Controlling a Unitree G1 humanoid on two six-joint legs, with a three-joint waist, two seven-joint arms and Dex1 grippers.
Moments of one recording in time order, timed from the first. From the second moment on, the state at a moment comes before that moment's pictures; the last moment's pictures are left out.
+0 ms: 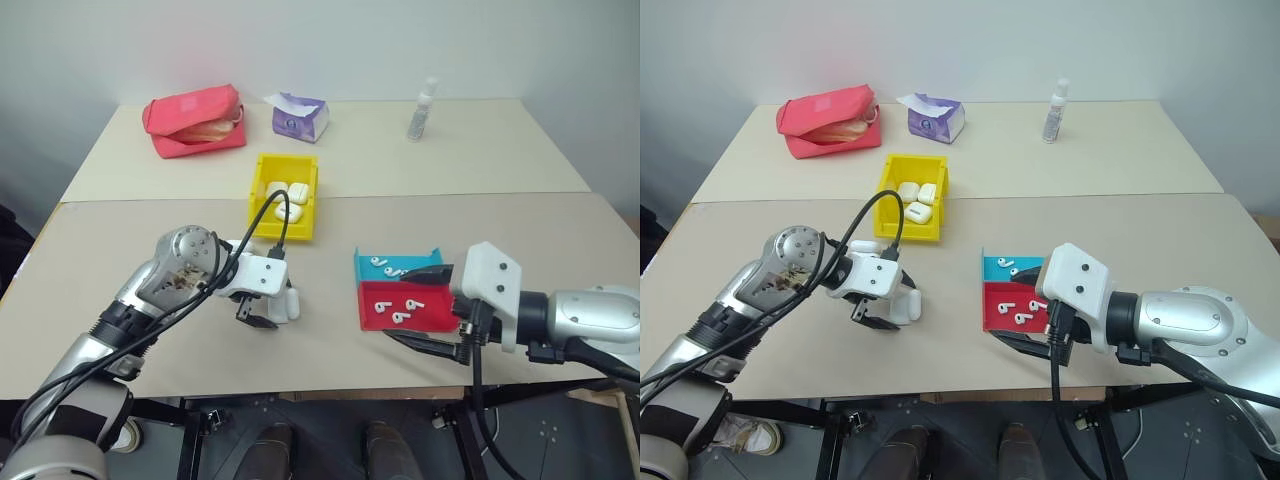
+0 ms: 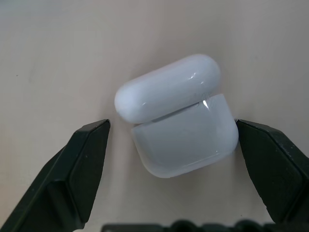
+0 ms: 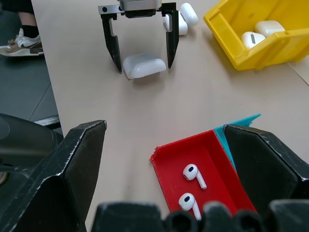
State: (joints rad) left arm -0.74 0.74 -0.44 0.17 0.09 0.07 -1.43; right arm -0.21 -1.03 -0.15 -0.84 0.79 0.84 0.71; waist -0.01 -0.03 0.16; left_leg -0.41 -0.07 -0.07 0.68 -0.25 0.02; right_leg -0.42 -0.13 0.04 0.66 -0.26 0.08
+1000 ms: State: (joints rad) left arm -0.78 0.75 -0.53 -0.03 0.12 0.64 -1.44; right arm -0.20 -1.01 -0.13 -0.84 0.79 0.84 0.65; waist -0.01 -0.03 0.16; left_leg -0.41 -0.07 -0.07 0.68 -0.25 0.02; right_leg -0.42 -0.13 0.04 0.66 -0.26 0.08
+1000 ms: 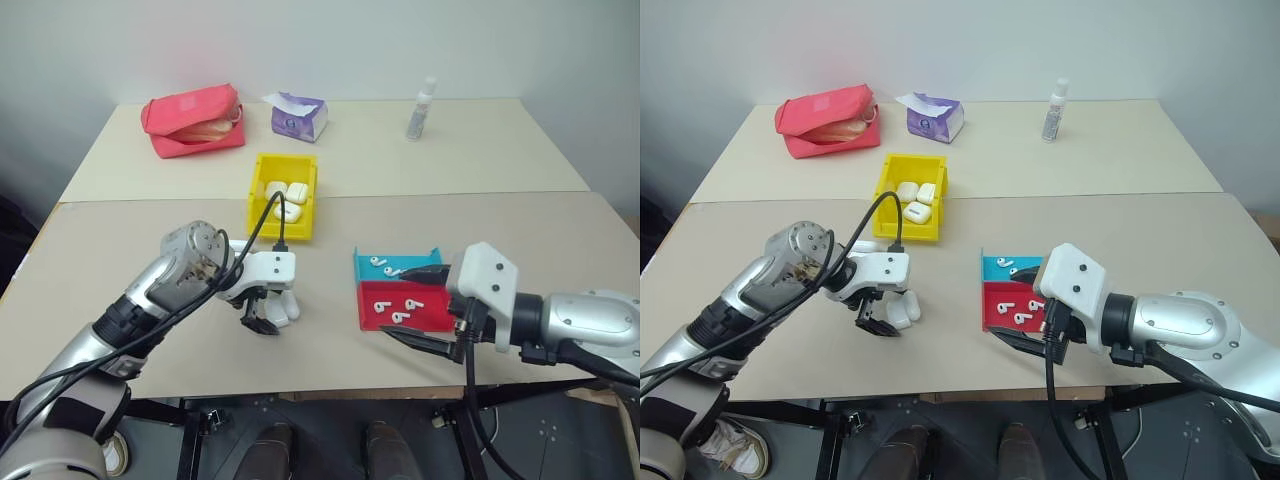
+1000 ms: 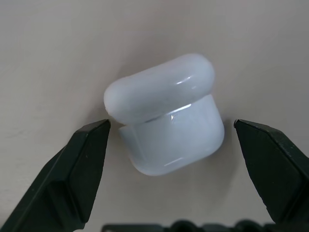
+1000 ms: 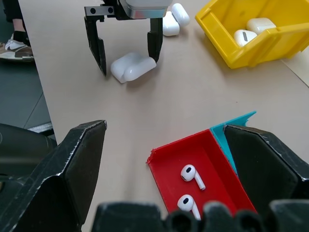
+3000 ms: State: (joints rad) left arm -0.78 0.49 0.00 0.17 -0.48 0.29 -1.39; right arm -0.14 -1.09 -0.25 -0.76 0.75 0.77 0.83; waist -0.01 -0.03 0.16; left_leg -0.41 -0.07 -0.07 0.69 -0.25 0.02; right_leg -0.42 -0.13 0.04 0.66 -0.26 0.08
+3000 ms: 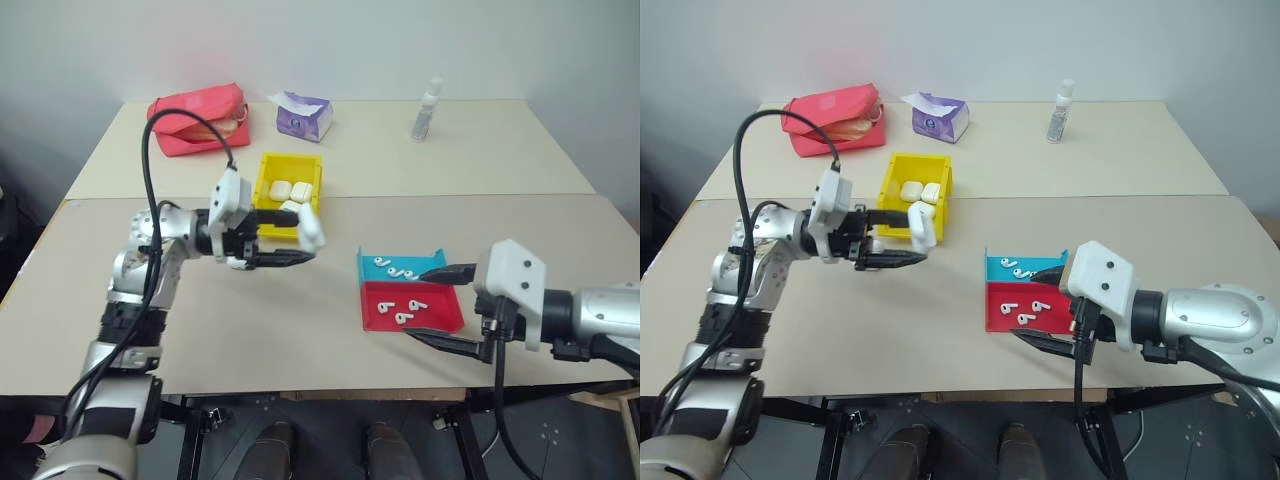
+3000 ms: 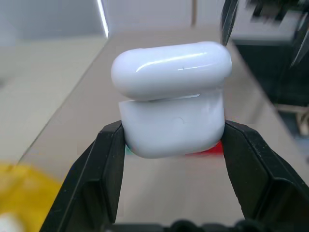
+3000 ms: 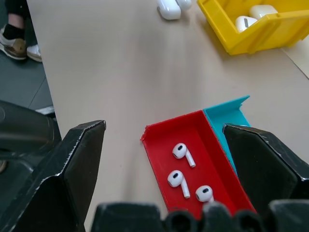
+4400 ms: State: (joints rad) left arm -0.57 0.33 -0.06 -0.14 -0.73 0.33 -1.39; right arm -0.68 -1.16 0.44 -0.50 0.32 0.92 1.01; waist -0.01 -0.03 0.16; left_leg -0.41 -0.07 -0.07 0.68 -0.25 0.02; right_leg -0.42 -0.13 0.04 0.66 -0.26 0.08
